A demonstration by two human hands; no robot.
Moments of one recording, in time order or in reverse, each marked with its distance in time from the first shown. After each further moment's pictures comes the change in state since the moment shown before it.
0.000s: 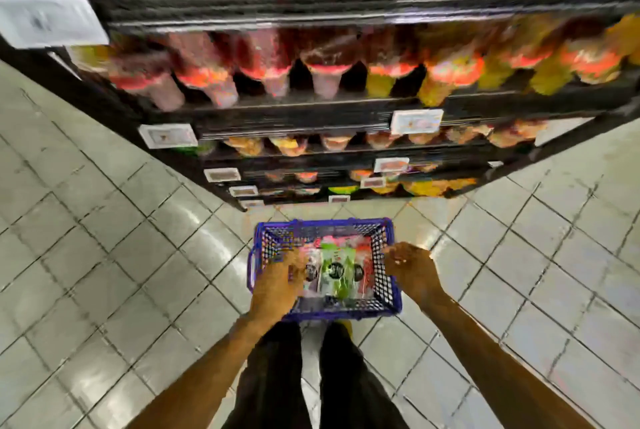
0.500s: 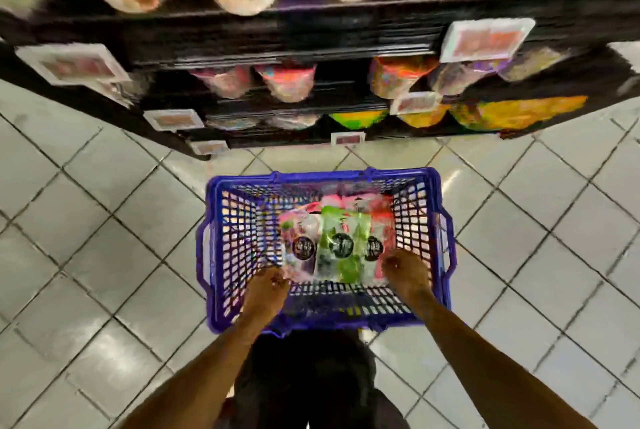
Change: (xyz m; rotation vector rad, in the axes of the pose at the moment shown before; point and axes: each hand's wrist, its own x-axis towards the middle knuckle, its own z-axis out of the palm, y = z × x) left_hand 0.123 -0.268 0.208 0.044 -0.121 -0.514; right_hand 0.207 0.248 0.180 -0.192 -0.070 0.288
